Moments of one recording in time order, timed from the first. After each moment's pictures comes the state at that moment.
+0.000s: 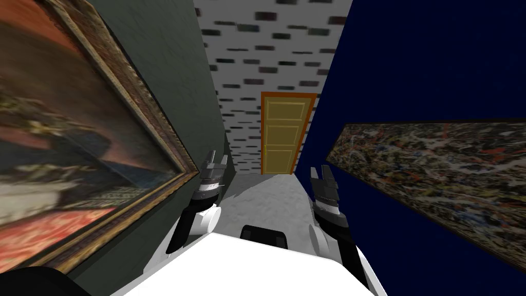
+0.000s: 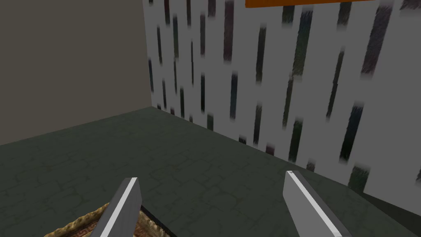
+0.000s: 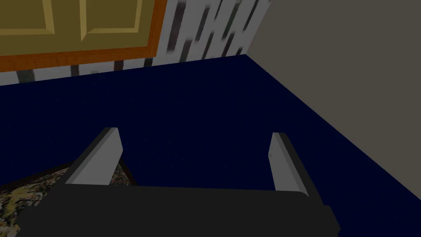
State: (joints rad) arm 0.51 0.04 0.02 -2.24 0.10 -0.59 0.04
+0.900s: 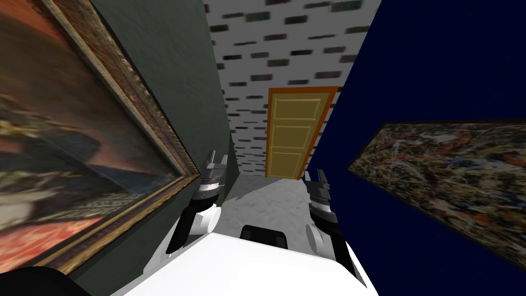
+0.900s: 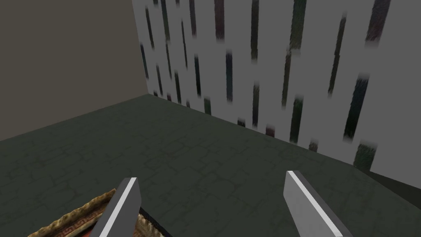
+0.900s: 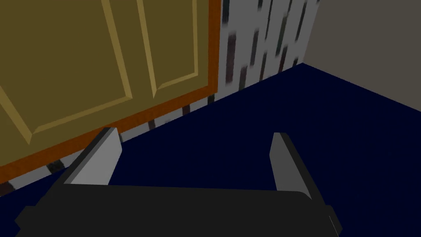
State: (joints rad) arm 0.46 -0.02 0.02 -2.06 -0.02 -0.63 -0.11
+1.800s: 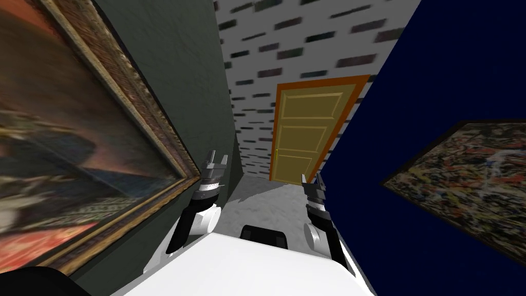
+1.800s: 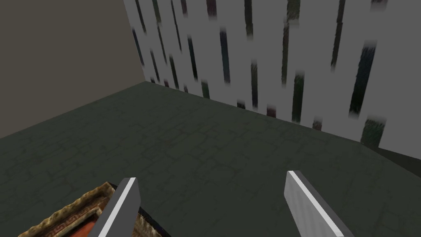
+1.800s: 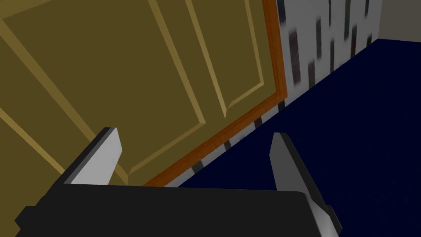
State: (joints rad) arm 0.40 -0.06 0.03 -1.88 -0.15 -0.66 -0.27
